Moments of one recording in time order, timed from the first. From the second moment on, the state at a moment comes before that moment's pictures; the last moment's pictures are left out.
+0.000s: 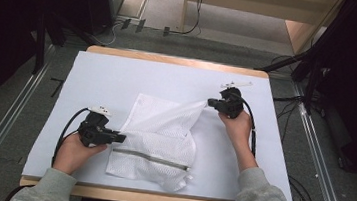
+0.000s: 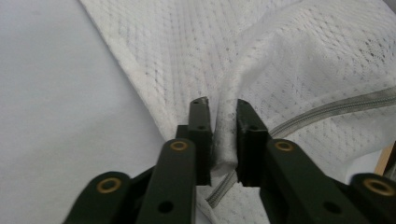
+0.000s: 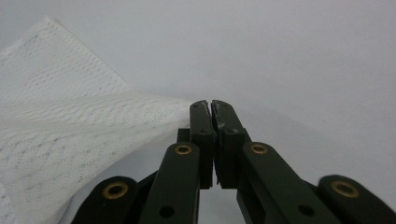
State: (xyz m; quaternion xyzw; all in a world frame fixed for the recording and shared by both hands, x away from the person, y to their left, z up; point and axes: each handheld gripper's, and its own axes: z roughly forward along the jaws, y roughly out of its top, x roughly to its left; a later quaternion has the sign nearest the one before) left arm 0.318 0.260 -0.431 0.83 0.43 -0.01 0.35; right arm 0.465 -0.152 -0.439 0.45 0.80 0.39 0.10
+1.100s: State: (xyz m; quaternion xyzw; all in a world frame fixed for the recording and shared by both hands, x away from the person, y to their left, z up) left arm 0.413 0.255 -0.452 0.81 0.46 0.04 0.35; right arm 0.362 -0.140 -0.440 0.39 0.82 0.42 0.06
